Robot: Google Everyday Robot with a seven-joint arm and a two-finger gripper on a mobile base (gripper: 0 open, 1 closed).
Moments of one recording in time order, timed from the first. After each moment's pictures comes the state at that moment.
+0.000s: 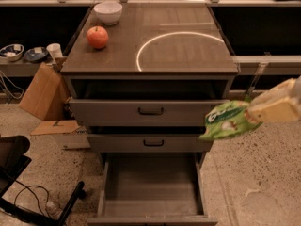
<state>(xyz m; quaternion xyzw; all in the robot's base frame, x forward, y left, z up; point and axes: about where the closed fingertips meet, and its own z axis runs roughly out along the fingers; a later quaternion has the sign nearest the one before) 0.439 -0.254 0.909 -0.41 0.83 0.16 0.33</state>
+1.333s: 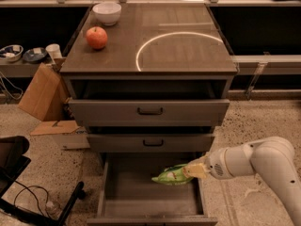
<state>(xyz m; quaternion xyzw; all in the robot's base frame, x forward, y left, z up) 0.453 -0.156 0.597 -0.29 0.88 0.28 0.25</state>
